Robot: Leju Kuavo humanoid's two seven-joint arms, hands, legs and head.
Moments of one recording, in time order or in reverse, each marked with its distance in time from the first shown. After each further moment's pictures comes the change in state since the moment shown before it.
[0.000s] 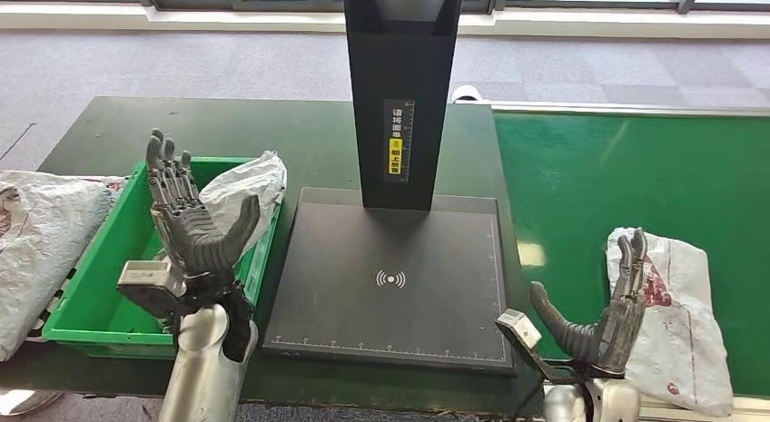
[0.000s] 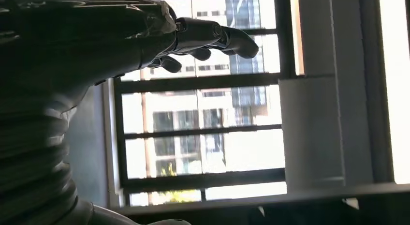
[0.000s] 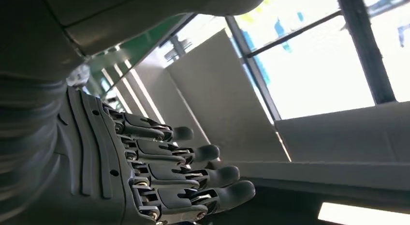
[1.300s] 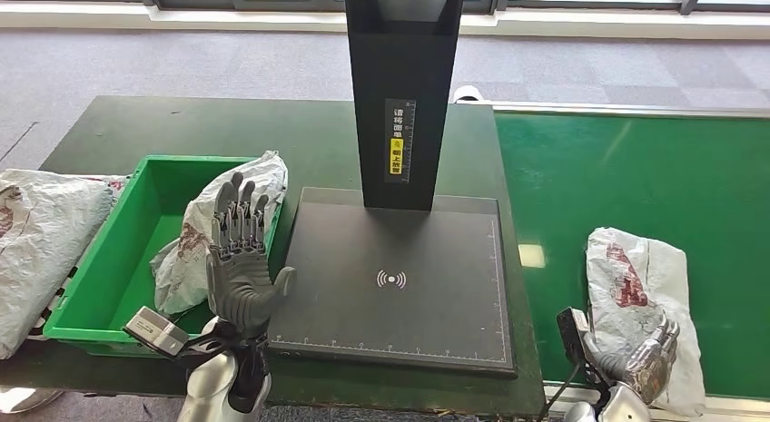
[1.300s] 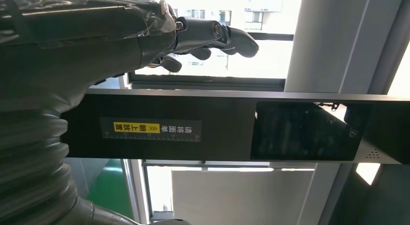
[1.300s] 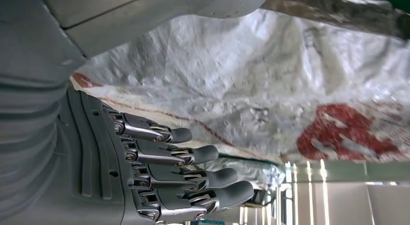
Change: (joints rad) left arm 0.166 0.013 -0.099 -0.035 0.143 -0.351 0.000; right arm -0.227 -0.223 -0.255 0.776 0.311 0.067 0.731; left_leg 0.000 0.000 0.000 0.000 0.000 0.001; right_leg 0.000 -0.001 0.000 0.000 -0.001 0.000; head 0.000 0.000
